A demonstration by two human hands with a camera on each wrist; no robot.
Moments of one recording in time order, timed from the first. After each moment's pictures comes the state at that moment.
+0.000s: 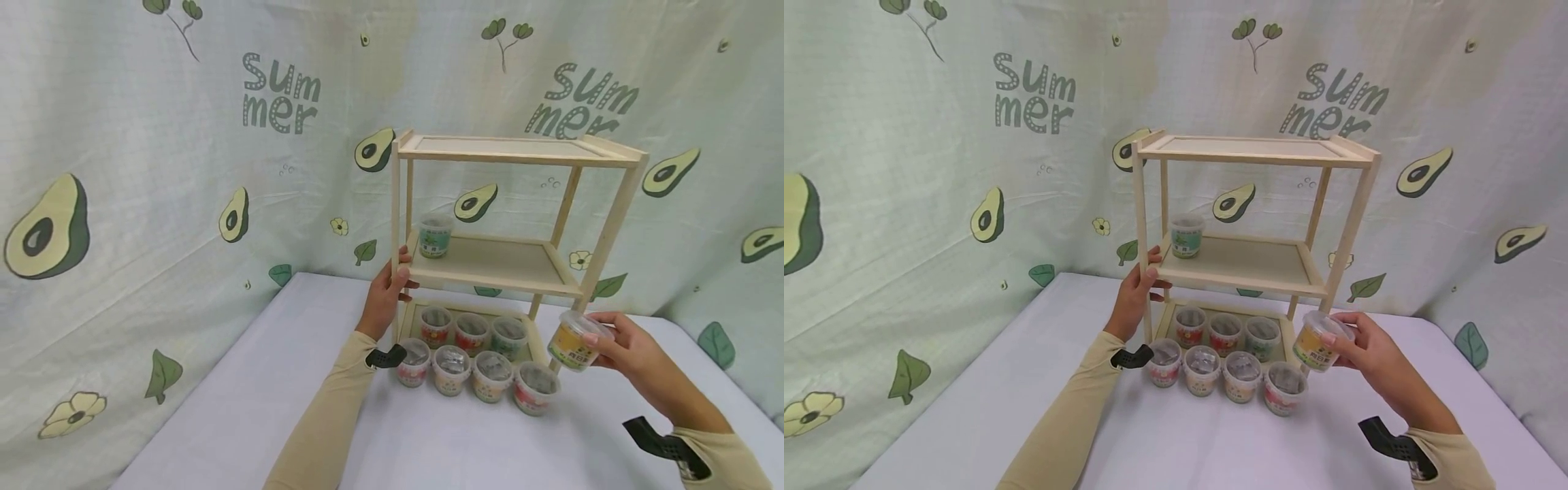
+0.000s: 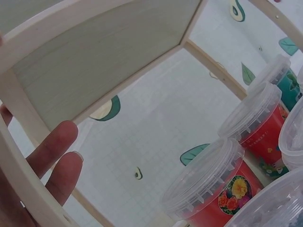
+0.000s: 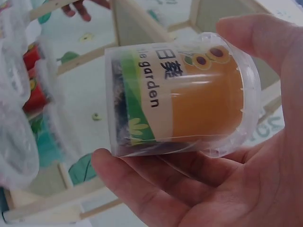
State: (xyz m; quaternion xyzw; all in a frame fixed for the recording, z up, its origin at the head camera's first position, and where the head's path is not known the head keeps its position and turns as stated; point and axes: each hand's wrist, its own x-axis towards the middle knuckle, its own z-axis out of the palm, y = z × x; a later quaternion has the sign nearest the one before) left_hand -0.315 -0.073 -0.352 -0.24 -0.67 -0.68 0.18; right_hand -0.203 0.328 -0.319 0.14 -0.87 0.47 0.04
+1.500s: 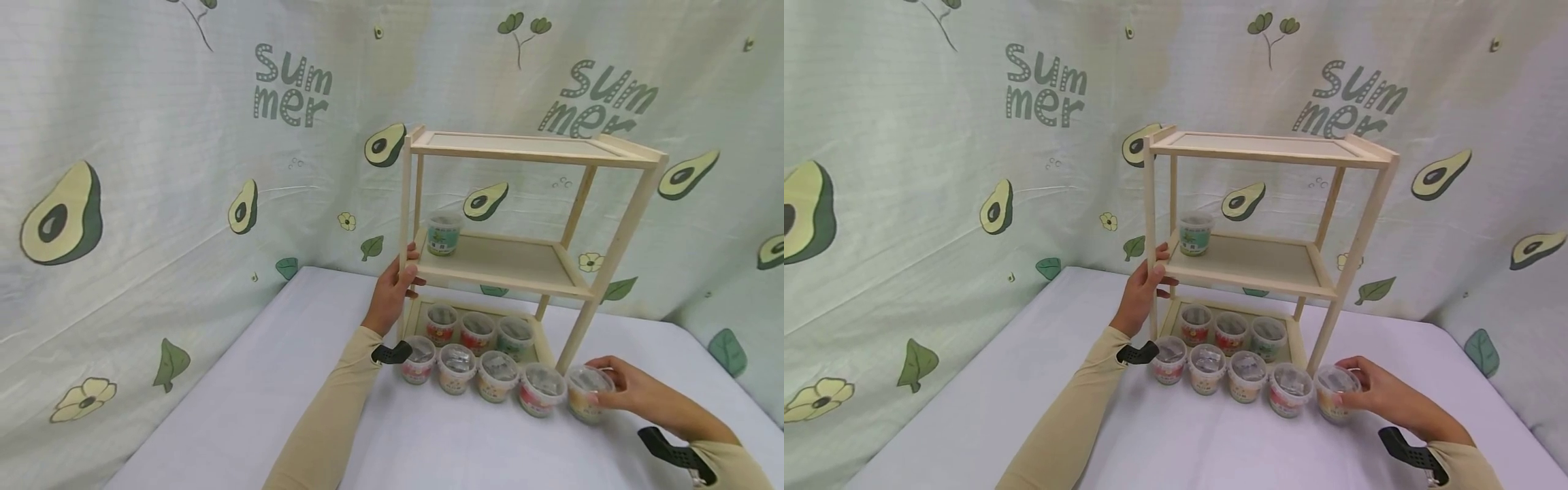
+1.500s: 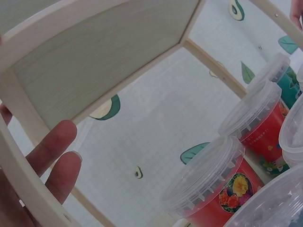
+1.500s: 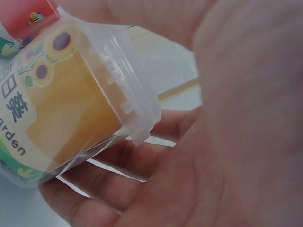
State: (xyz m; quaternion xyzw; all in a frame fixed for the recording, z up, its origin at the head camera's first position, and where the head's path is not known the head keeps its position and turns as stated) left_hand -0.316 -0.074 -0.352 -0.25 -0.67 -0.67 0.19; right_hand -0.224 0.372 -0.370 0.13 -0.91 0.36 -0.16
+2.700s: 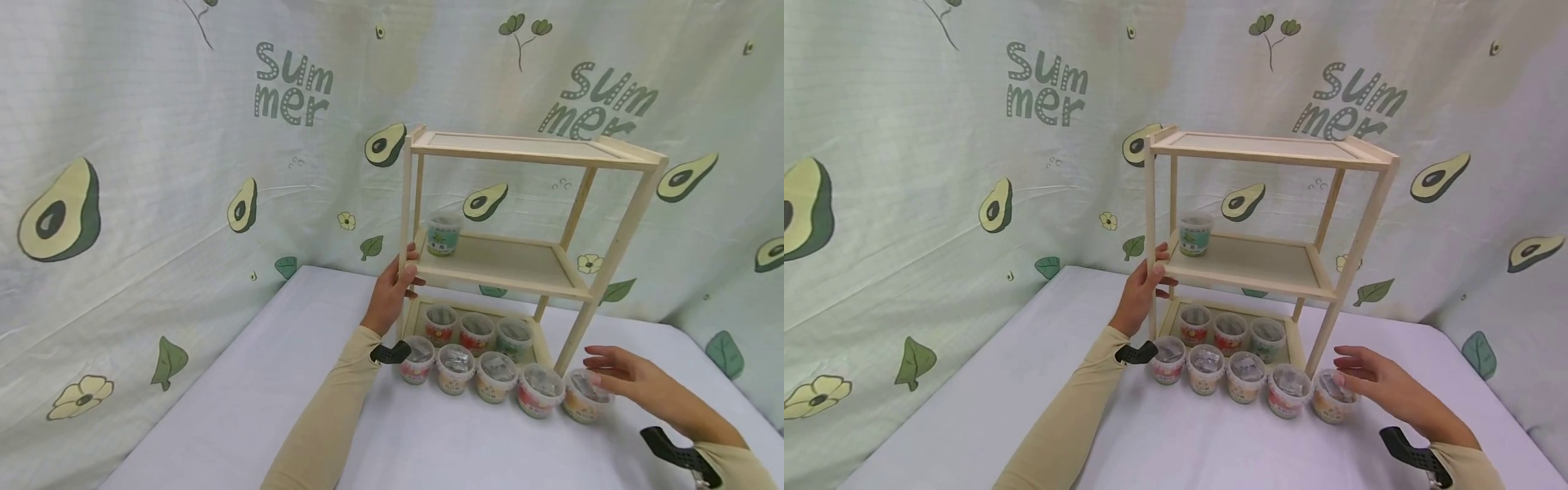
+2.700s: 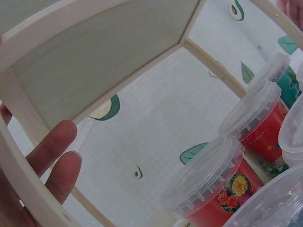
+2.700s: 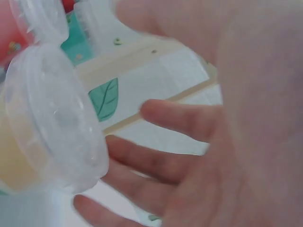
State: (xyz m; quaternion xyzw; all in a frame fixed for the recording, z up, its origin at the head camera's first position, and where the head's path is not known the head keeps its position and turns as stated) left_hand -0.316 -0.074 -0.352 -0.25 -0.67 -0.67 0.18; right_hand -0.218 0.368 -0.357 0.17 -0.91 0.36 -0.08
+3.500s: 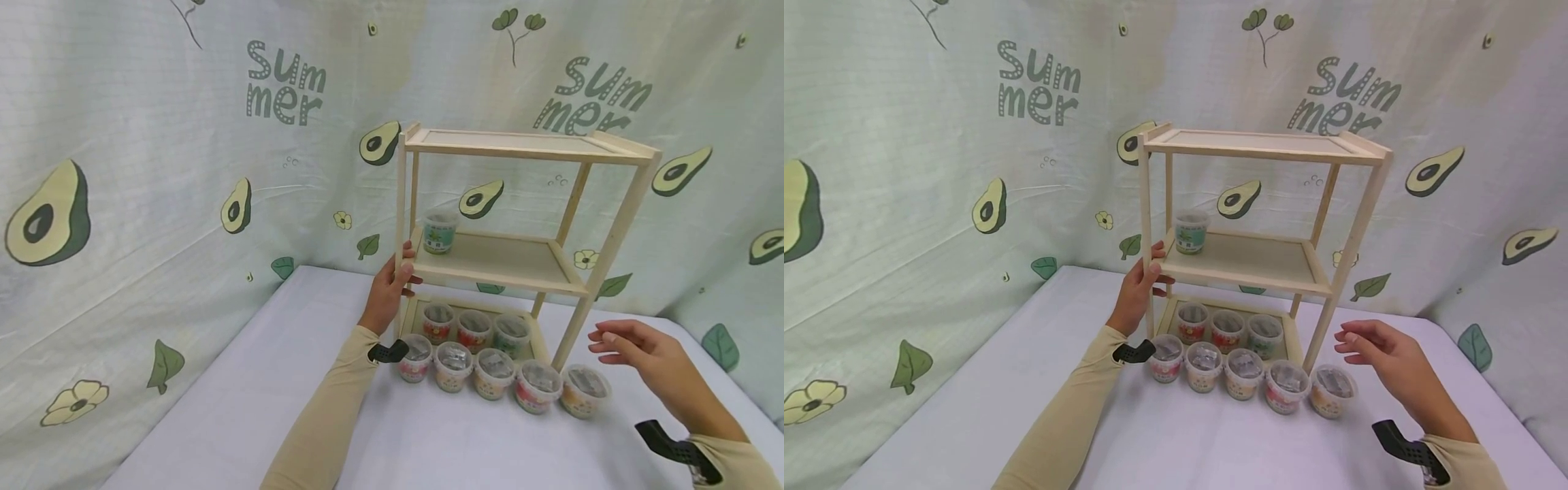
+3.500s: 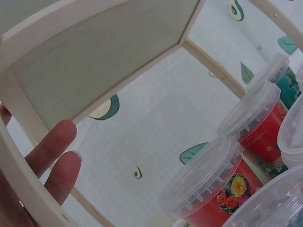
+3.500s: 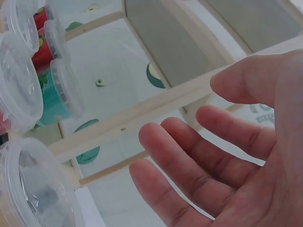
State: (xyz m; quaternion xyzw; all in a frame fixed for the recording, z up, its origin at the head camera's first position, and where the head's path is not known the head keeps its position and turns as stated) left_hand -0.308 -0.076 -0.342 -0.26 -0.67 -0.67 0.16; right_hand -0.206 0.350 -0.334 0.17 -0.87 0.44 0.11
